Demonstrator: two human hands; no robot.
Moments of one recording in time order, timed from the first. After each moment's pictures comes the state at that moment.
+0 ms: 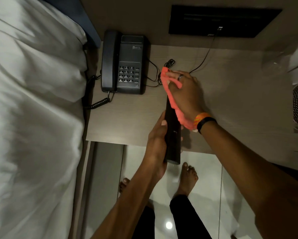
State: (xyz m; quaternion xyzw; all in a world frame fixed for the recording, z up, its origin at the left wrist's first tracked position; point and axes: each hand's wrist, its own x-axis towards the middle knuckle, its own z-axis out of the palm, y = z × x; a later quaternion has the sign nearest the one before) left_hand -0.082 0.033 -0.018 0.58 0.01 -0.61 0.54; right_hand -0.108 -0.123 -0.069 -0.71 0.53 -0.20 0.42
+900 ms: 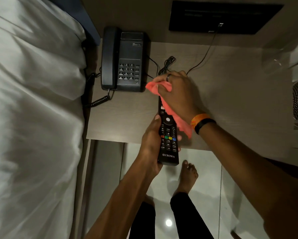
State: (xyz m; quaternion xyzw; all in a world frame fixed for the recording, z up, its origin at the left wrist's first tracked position) left_hand -0.064 0.032 -0.010 0.57 0.11 -0.64 0.50; right_hand -0.092 -0.108 -0.046 -0.79 0.46 -0.14 0.37
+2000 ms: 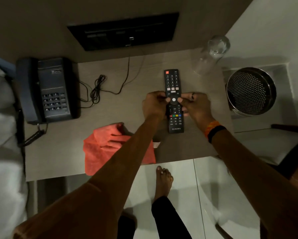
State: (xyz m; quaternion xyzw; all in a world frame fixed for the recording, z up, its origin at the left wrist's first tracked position) left_hand -0.181 -0.183 -0.117 0.77 -0.21 -0.50 0.34; right_hand -0.311 -0.216 -0.103 -0.46 0.71 -0.16 0.51
